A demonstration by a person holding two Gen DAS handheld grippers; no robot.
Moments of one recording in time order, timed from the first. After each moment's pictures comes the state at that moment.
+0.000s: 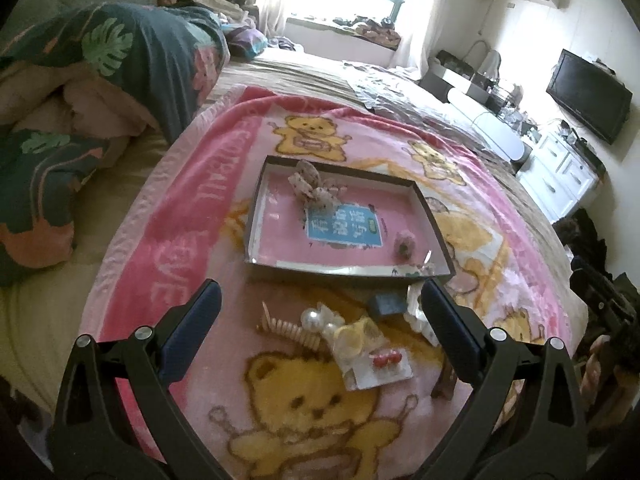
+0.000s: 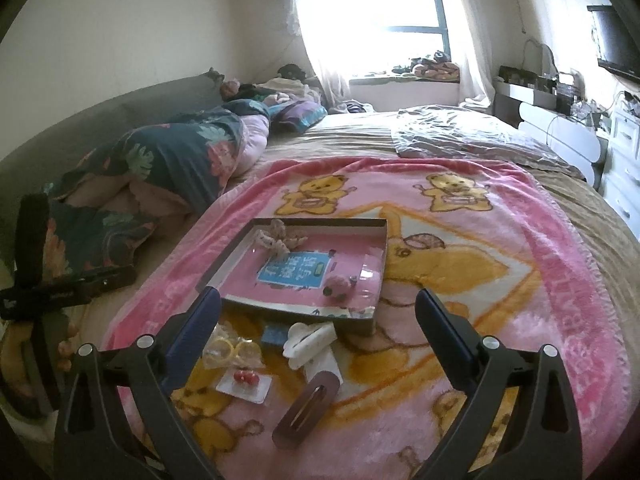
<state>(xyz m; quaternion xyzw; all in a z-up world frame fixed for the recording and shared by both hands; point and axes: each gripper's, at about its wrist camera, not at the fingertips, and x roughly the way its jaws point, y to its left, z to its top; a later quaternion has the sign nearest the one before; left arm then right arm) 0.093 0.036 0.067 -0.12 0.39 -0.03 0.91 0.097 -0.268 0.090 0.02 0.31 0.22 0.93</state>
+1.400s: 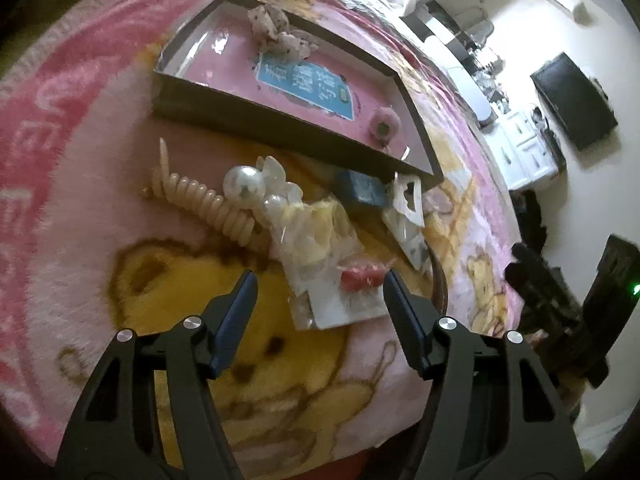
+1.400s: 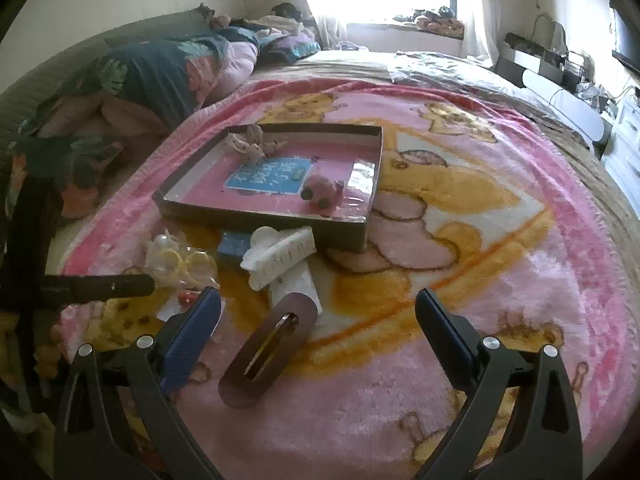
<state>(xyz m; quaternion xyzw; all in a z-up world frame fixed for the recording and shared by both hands) 0.113 0.011 -0.064 -0.26 0.51 -0.14 0.81 0.118 -0.255 -0.010 -0.03 0.40 0.19 0.89</state>
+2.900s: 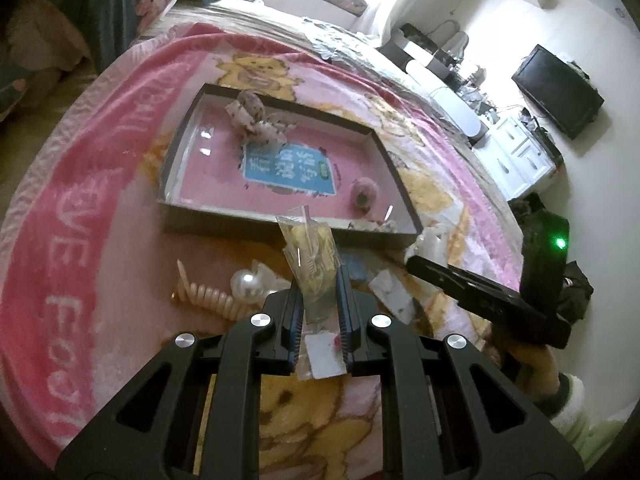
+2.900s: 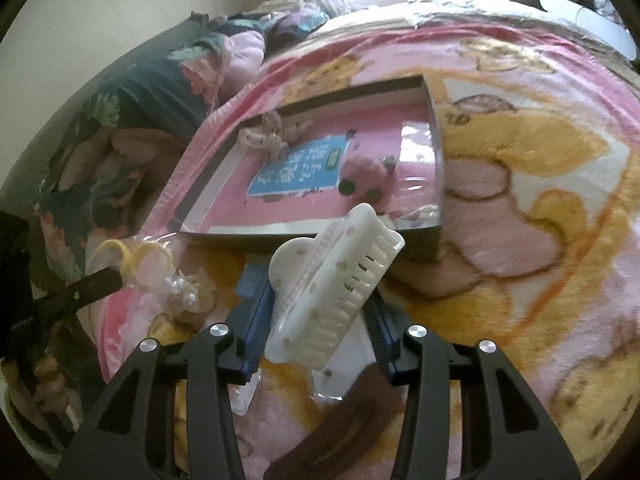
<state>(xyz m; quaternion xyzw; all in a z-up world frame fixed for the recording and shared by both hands) 0.123 0.016 0.002 -0.19 0.43 -0.14 0.87 0.182 -0.241 -0.040 0.10 0.45 0.26 0.85</state>
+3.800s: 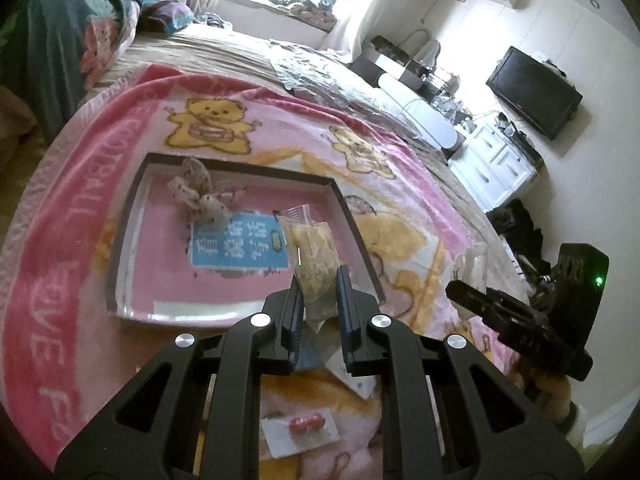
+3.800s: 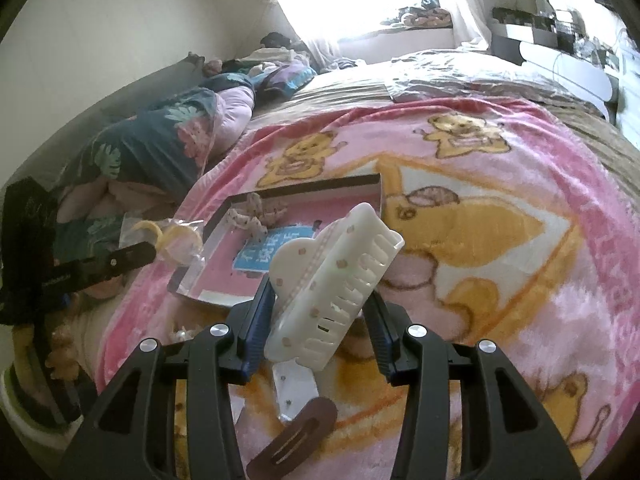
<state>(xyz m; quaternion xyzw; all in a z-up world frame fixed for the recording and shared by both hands) 0.189 -0.014 0.046 -0.17 0.39 -0.17 0.89 0.192 -0.283 0.031 0.08 0.38 0.23 0.89</state>
